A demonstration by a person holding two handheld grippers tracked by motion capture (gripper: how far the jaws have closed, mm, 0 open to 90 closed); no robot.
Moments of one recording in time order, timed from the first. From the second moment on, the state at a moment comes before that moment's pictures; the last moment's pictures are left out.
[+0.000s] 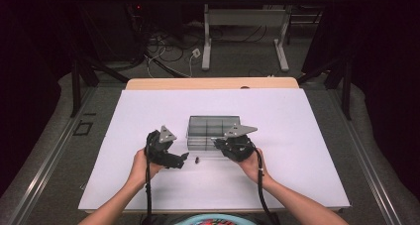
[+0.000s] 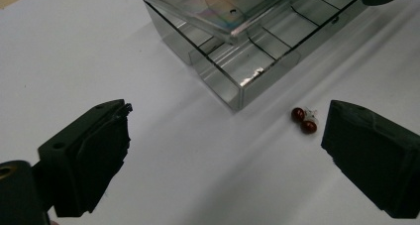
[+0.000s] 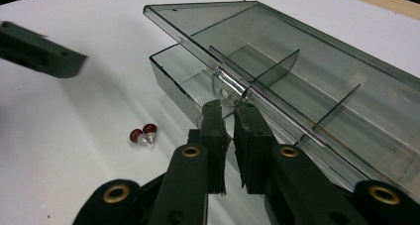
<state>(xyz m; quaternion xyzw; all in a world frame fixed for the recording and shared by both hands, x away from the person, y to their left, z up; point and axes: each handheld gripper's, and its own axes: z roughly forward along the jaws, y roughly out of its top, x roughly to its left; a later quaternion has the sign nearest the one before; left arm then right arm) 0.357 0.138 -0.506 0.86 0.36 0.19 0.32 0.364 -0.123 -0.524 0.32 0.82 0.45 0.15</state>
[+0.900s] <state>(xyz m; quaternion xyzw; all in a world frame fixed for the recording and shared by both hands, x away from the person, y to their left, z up) 0.368 0.112 -0.514 0.84 0.32 0.27 0.34 0.361 -0.133 -0.516 0.32 0.82 0.44 0.16</state>
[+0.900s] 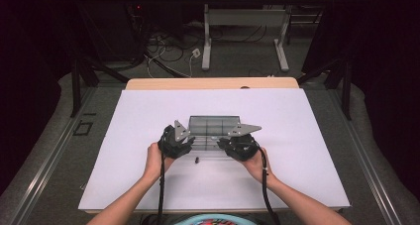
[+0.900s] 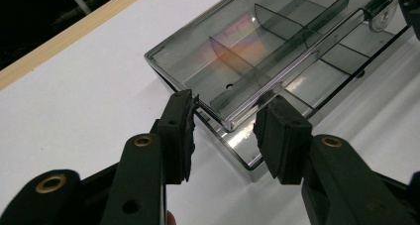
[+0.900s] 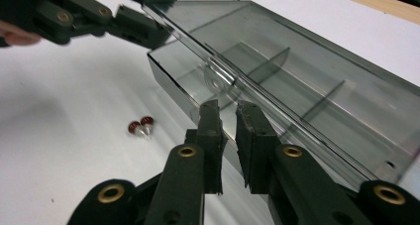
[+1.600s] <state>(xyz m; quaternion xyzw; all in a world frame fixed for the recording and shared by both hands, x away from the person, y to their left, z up) 0.368 0.114 -0.512 0.83 0.32 0.28 0.37 0.376 -0.180 -0.509 0.39 0.82 0.38 0.17</state>
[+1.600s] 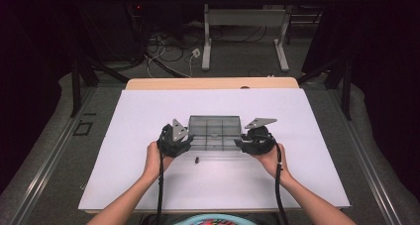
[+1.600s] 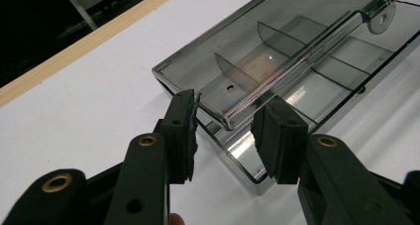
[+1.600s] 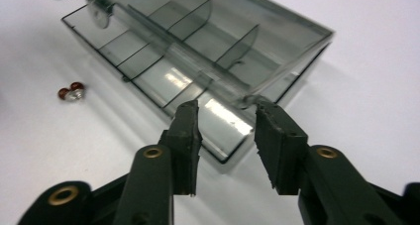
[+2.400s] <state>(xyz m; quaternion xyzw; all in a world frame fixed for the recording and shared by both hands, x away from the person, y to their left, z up) 0.371 0.116 -0.510 0.82 0.32 0.28 0.38 0.376 -0.176 -0.499 0.35 0.82 0.39 0.23</state>
